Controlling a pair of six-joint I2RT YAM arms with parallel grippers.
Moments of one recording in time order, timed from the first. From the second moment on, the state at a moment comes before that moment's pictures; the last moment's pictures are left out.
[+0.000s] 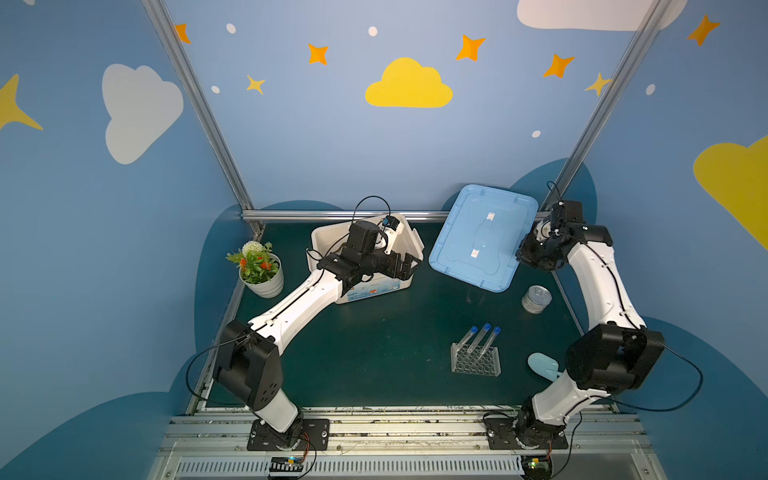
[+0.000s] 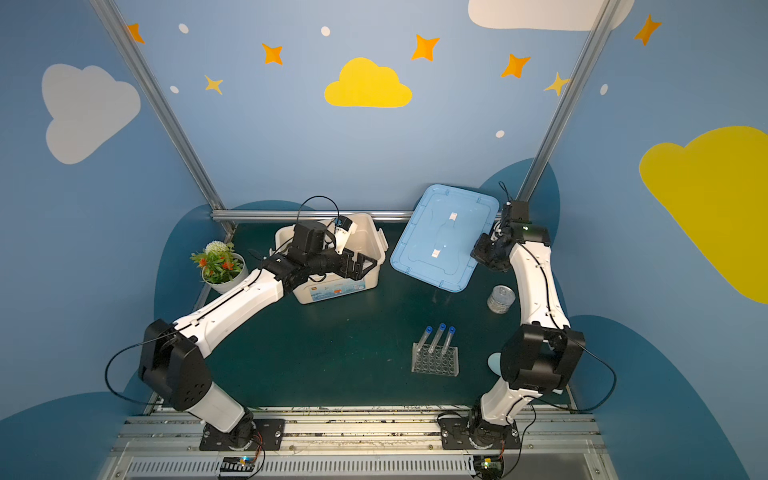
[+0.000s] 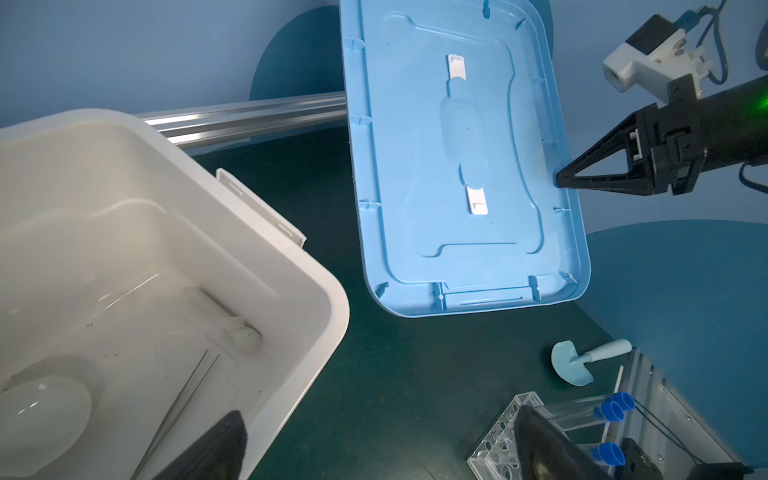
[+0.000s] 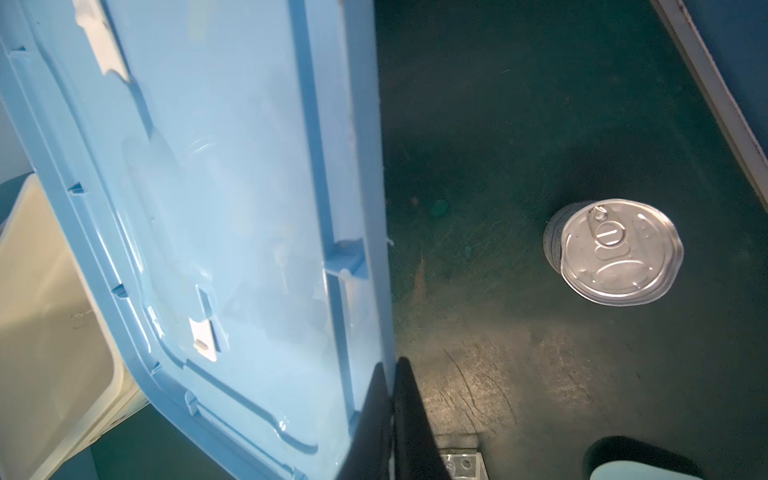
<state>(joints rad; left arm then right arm) -0.52 1.63 1.41 -0.30 0.38 -0.23 -0.08 1.64 1.70 -1.09 -0.22 0.38</state>
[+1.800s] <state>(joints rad) -0.35 1.84 1.45 0.22 0.80 -0.77 -0.02 1.67 1.53 -0.49 -0.92 0.51</state>
